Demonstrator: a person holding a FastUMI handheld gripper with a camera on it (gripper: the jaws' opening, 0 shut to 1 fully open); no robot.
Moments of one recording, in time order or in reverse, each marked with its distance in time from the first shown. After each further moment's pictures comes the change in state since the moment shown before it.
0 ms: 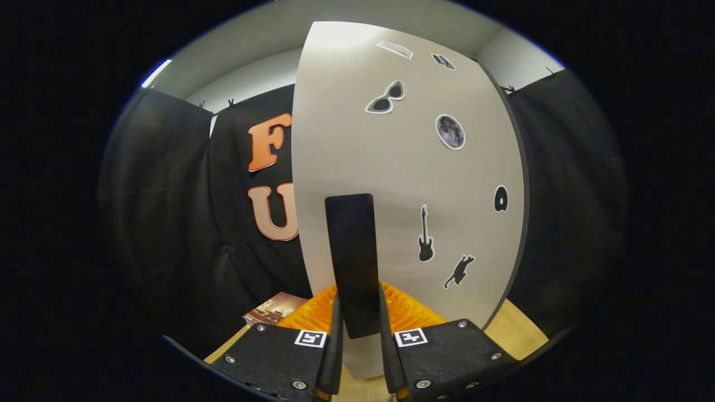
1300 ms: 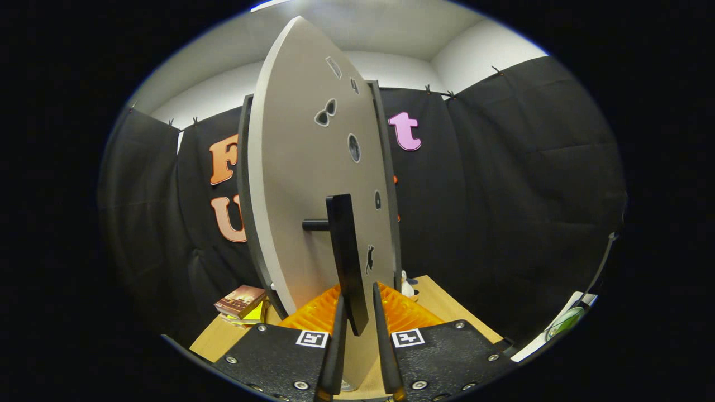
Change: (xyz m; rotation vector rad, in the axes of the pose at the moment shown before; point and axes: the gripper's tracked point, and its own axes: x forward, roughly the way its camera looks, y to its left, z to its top) arm -0.064 -0.085 0.002 0.066 -0.024 -0.206
